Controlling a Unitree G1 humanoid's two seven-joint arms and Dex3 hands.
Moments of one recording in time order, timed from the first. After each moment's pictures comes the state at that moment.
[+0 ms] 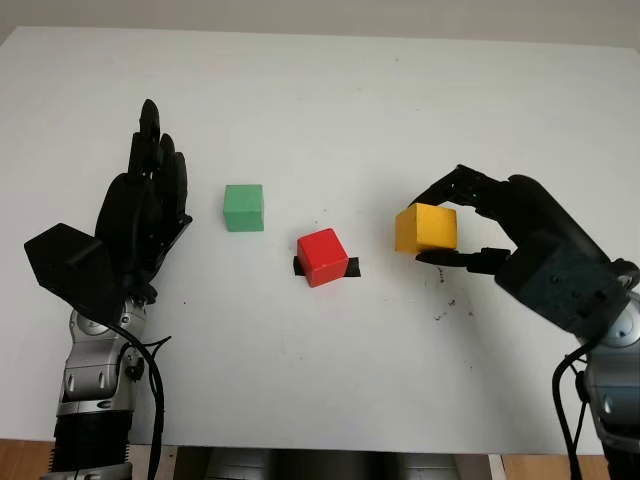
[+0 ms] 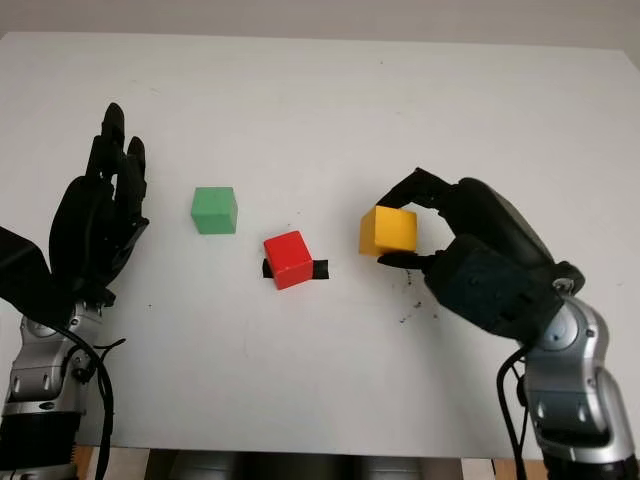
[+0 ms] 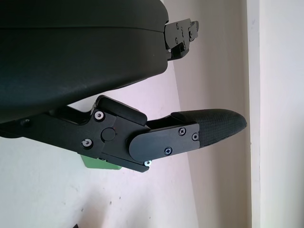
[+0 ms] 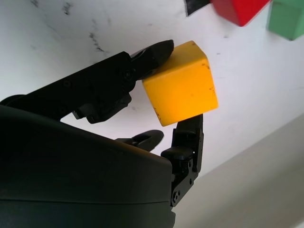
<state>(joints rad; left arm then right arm) -0.30 0.25 0.21 0.05 -0.18 -0.04 -0.20 -0.26 -0.53 -0.09 -0.33 -0.30 0.27 0.42</state>
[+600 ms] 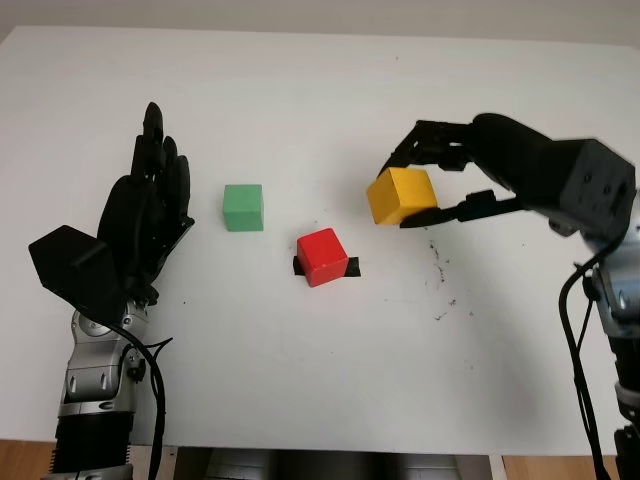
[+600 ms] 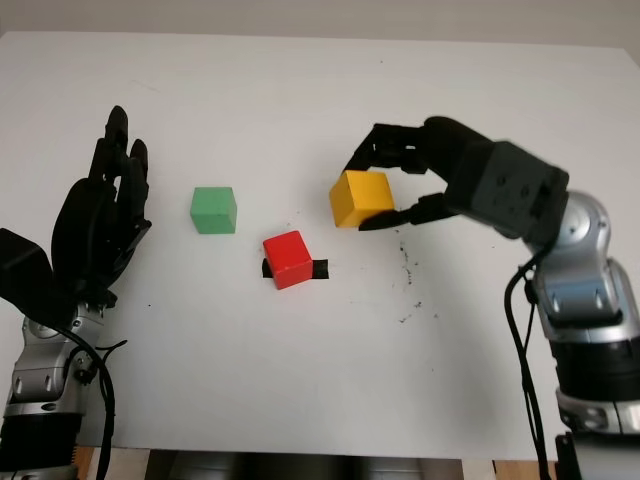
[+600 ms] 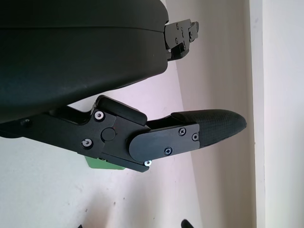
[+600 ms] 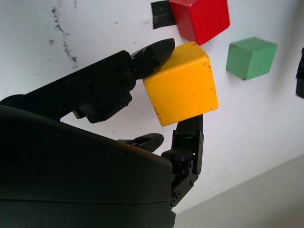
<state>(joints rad) -0.29 0.25 0.21 0.05 -0.17 -0.04 -0.20 -0.69 -0.65 0.05 0.02 -0.15 0.22 0.74</state>
